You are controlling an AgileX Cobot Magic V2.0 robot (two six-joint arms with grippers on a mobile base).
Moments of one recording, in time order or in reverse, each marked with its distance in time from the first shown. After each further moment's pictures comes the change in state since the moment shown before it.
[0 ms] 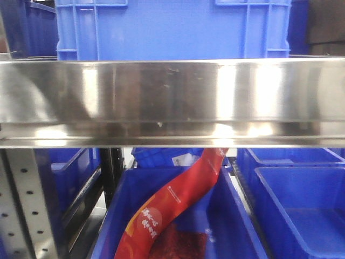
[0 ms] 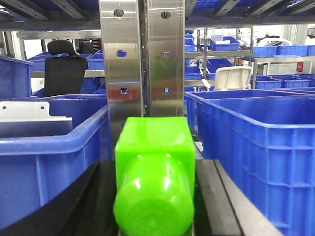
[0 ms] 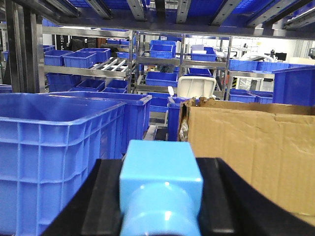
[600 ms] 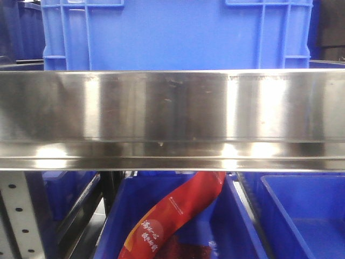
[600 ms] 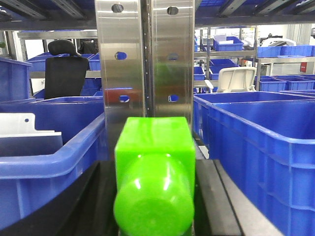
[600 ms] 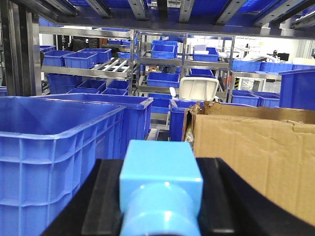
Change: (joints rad) left arm 0.000 0.000 0.000 0.000 0.000 0.000; right arm 0.000 0.000 0.000 0.000 0.000 0.000
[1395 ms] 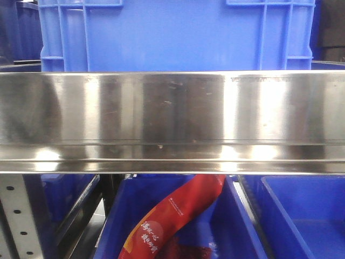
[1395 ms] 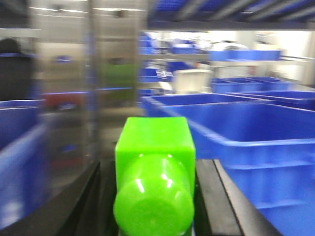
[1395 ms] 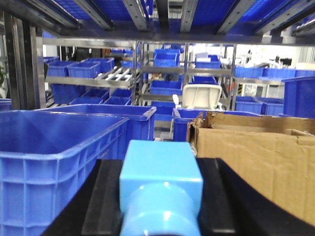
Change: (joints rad) left arm -0.218 0.053 -0.037 -0.026 -0.011 0.000; right arm 0.006 0.034 -0.056 0.021 -0.003 0.000
